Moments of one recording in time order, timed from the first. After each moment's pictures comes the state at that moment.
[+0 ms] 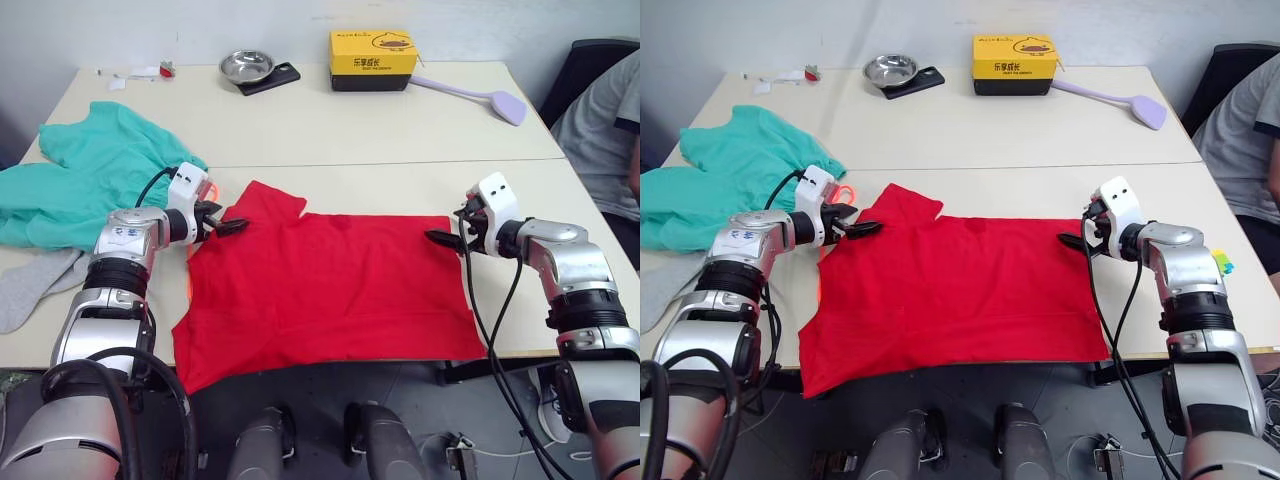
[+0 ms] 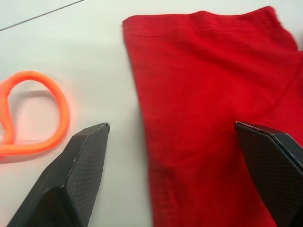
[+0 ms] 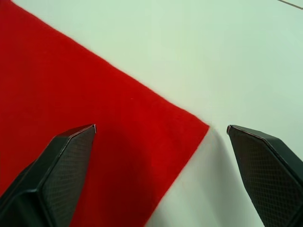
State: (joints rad) left arm -1.01 0.58 -0.03 1.02 -0.11 0.30 -0.75; right arm -0.81 -0.65 0.03 0.64 0.17 0.45 0.79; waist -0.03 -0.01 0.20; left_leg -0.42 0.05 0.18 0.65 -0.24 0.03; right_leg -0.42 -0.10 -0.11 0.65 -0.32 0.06
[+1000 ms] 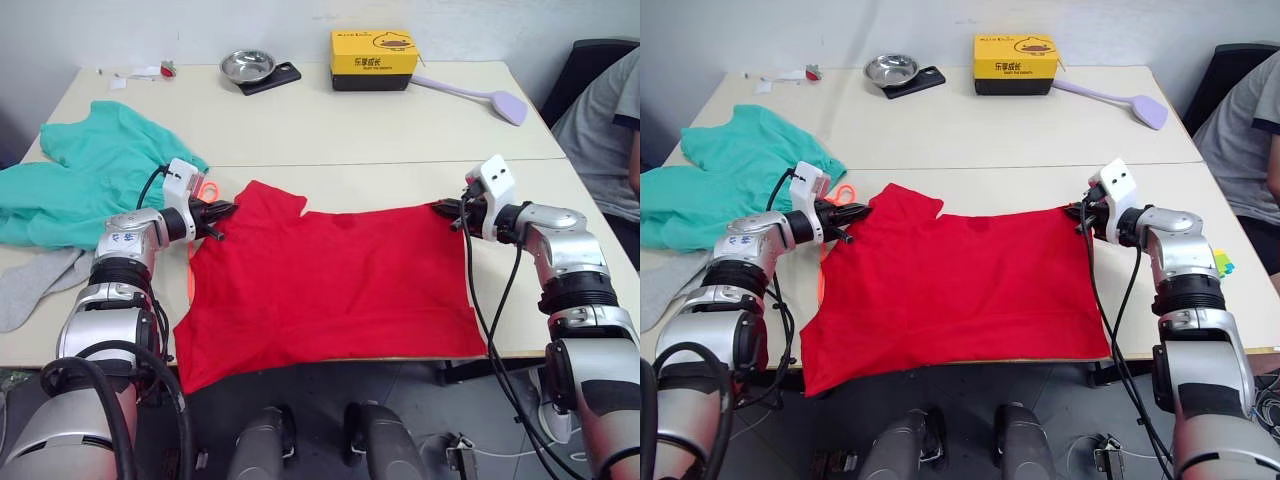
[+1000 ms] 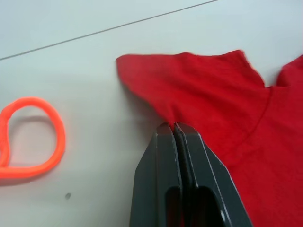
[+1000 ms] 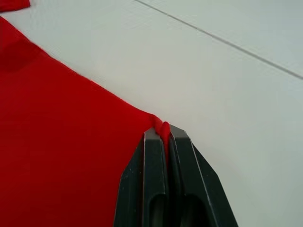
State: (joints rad) left arm -1.03 0.56 0.13 1.13 -0.12 0.15 -0.89; right arm -0.87 -0.63 -0.02 0.74 0.16 0.23 0.93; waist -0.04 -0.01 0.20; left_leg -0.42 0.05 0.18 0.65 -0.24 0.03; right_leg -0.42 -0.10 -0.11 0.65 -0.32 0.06
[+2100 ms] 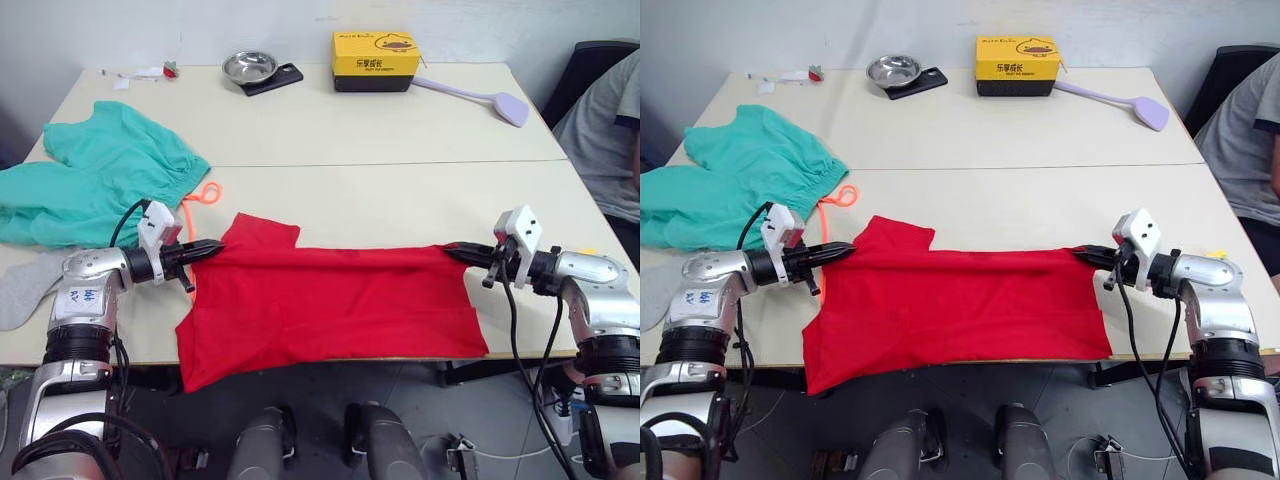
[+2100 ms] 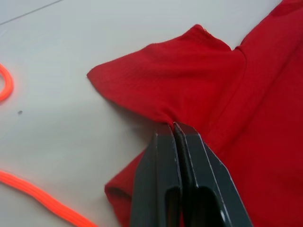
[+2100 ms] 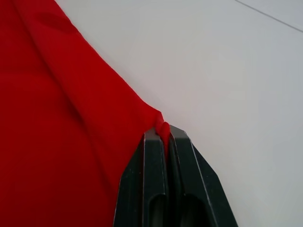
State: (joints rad) left arm -0.56 0.68 0.14 0.56 -0.22 0.15 -1.07; right arm -0.50 -0.73 -0.11 0.48 0.26 0.11 1.18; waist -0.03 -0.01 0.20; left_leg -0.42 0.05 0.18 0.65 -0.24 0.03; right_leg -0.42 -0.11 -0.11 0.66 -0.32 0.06
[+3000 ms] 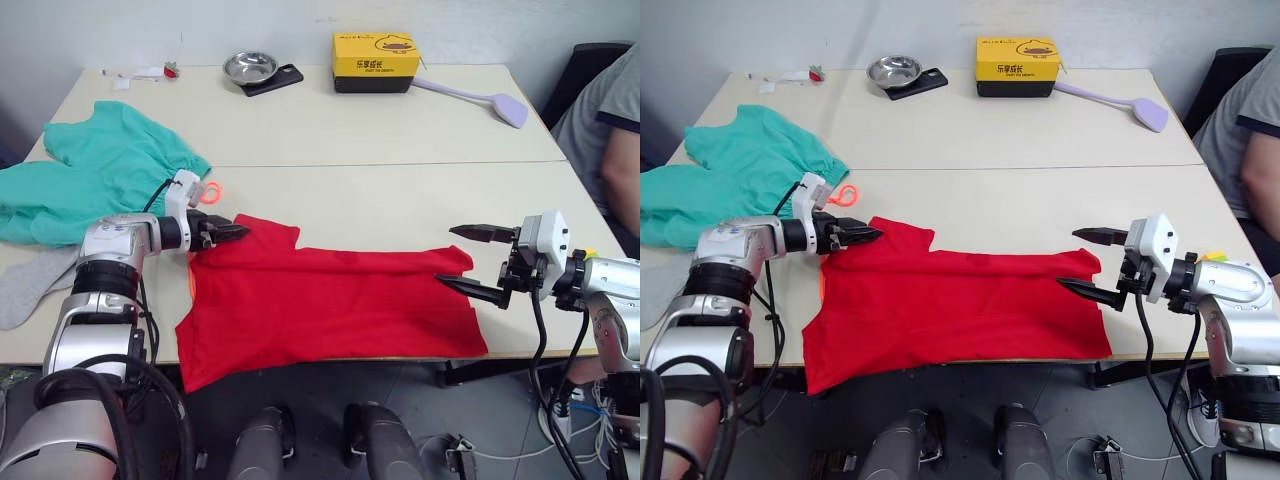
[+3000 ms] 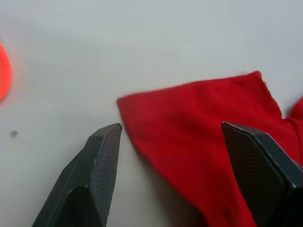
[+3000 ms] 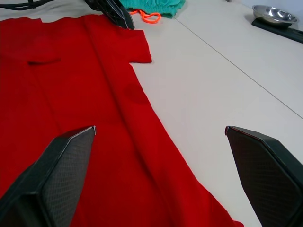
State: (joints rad) left arm -1.00 0.59 0.02 0.95 -0.17 0.52 -0.94; right arm -0.30 -0.78 -0.20 0.01 0.45 0.13 1.22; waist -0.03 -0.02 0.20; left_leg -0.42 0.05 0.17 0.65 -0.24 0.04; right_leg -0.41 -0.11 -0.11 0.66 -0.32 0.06
